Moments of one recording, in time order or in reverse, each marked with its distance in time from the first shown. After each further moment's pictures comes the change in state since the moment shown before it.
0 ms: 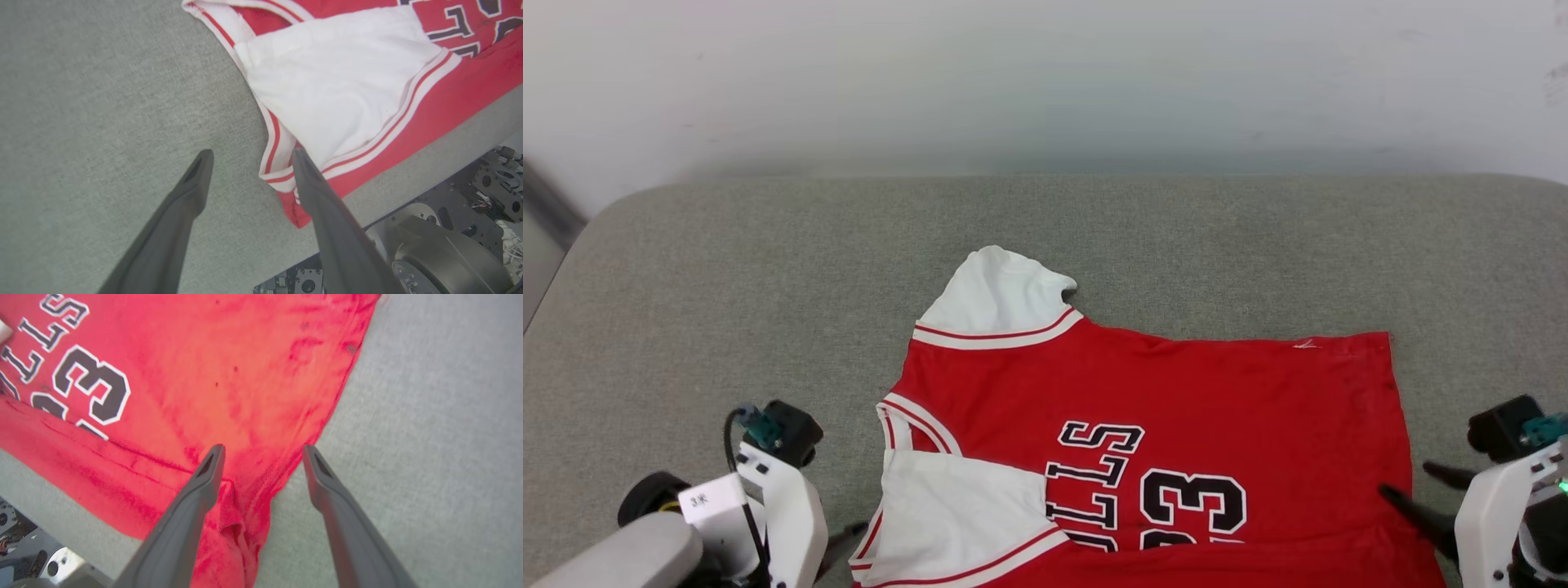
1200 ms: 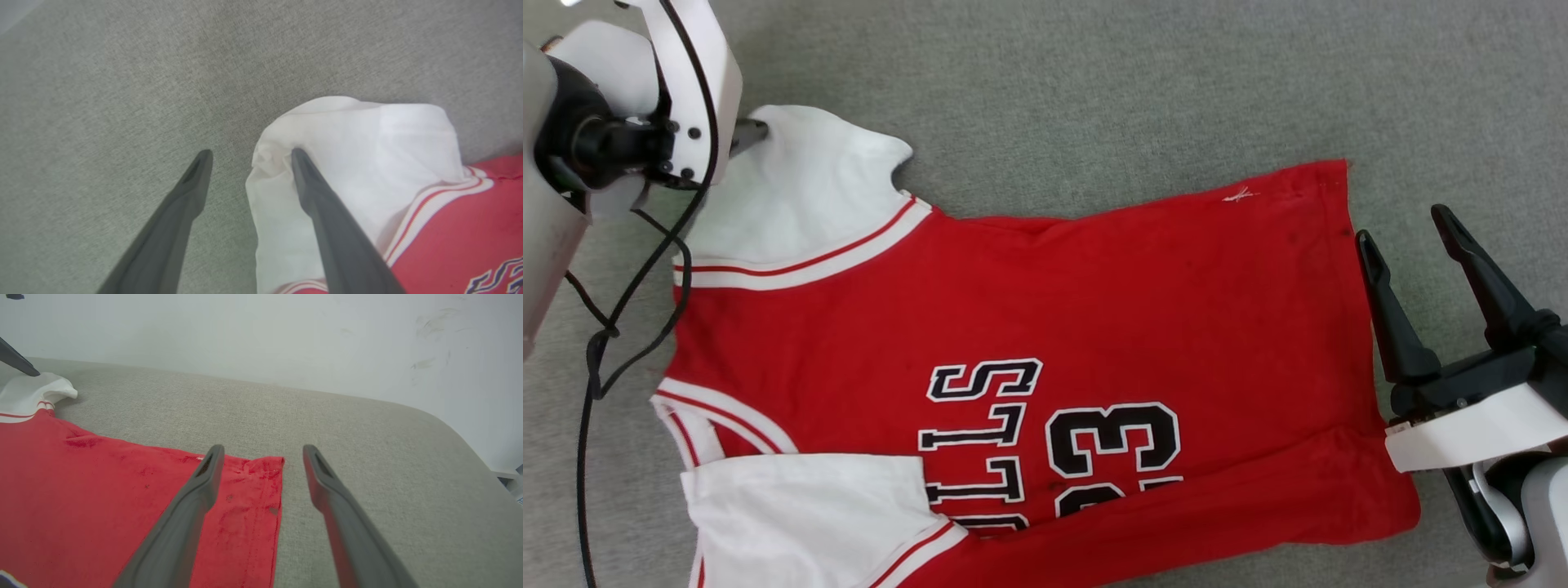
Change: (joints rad) left arm -0.833 -0.159 0.110 0.378 0.068 -0.030 0.461; right arm 0.102 0.509 -0.650 -0.434 -0.676 0.000 -0.400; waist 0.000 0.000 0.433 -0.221
